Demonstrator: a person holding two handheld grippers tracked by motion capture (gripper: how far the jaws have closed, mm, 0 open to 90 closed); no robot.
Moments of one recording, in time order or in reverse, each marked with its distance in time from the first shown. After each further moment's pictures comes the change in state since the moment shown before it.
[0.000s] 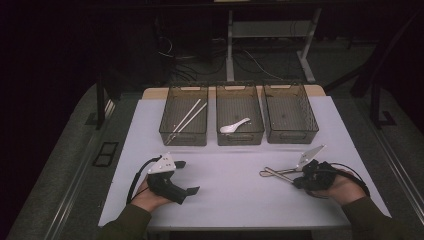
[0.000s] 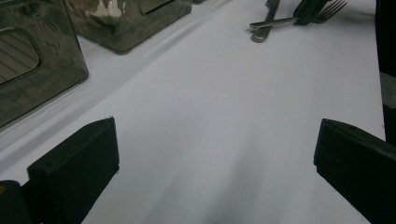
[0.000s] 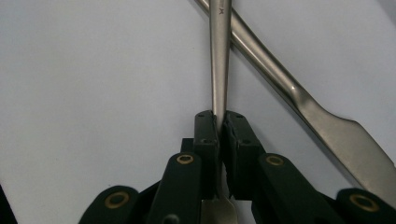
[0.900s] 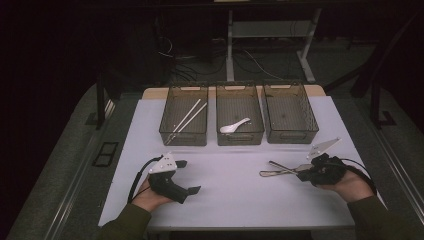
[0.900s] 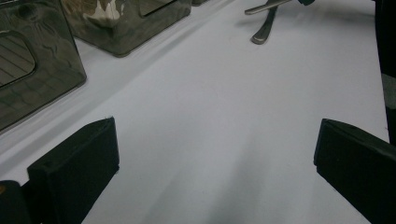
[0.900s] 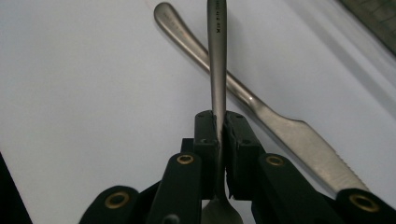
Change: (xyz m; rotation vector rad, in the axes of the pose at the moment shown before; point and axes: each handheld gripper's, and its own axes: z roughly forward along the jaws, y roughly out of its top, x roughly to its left) left arm 0.001 -0.001 0.003 -0.010 -0.004 0.006; right arm -0.011 -0.004 -0.027 -0.114 -0.018 0.081
